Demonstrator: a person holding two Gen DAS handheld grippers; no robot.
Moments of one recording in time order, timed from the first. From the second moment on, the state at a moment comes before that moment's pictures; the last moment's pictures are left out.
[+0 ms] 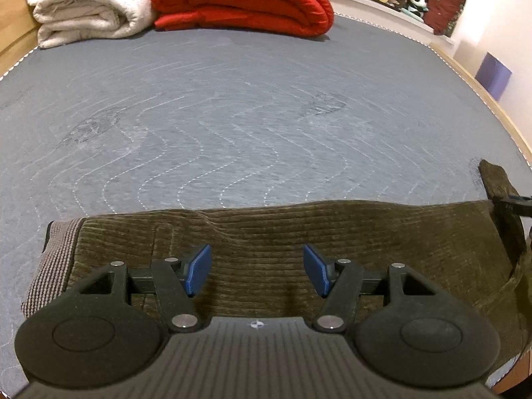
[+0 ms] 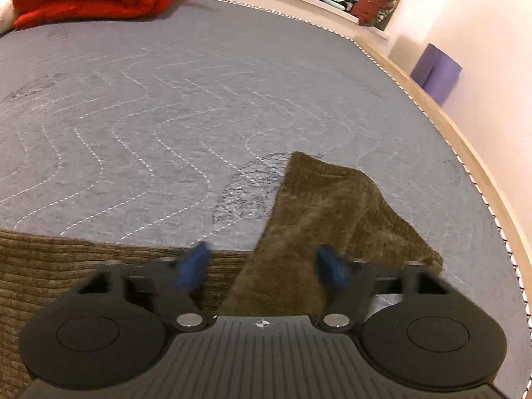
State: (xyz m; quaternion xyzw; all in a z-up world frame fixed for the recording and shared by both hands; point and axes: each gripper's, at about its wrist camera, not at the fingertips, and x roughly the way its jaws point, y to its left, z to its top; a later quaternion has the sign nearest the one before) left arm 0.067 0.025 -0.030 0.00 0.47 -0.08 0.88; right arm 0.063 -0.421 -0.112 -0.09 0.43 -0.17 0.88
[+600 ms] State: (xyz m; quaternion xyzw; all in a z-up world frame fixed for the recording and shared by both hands) left arm 0.060 -0.006 -0.018 -0.02 0.46 -0.12 0.88; right arm -0.082 -0.494 -0.030 0.12 0.36 -0.16 0.91
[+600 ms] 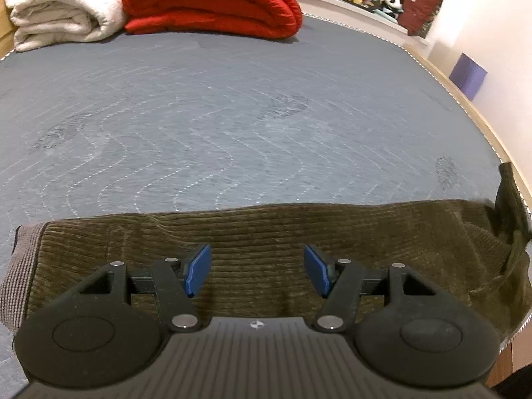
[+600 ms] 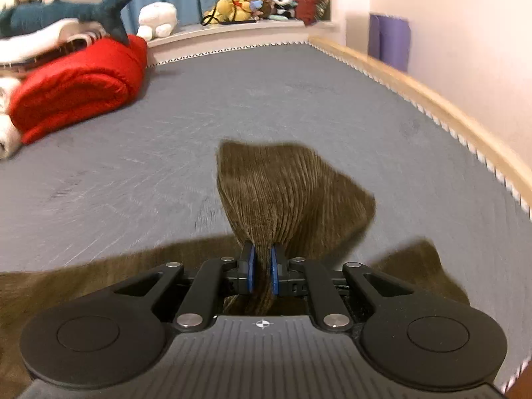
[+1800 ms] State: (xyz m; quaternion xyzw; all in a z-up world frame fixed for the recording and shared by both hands) left arm 0.062 -0.023 -0.028 0.01 0.46 -0.19 0.86; right arm -0.121 -0.562 -0.031 0.17 0.22 -0.24 0.93
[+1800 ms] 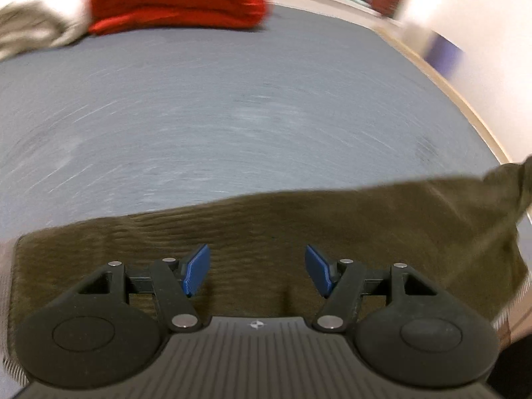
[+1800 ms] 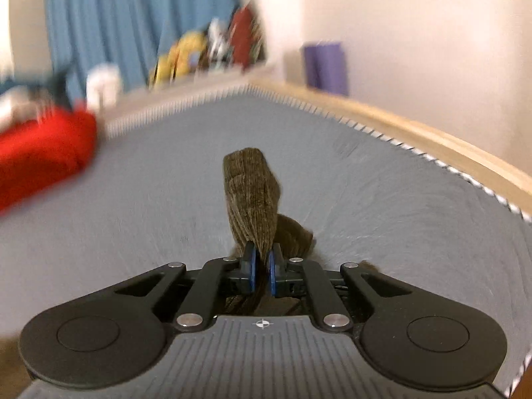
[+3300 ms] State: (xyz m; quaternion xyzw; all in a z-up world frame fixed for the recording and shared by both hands) left arm -0.002 -0.068 -0.064 0.19 0.43 -0.44 0.77; right arm -0.258 -0.621 -0.069 0.37 0.15 -0.29 0.87
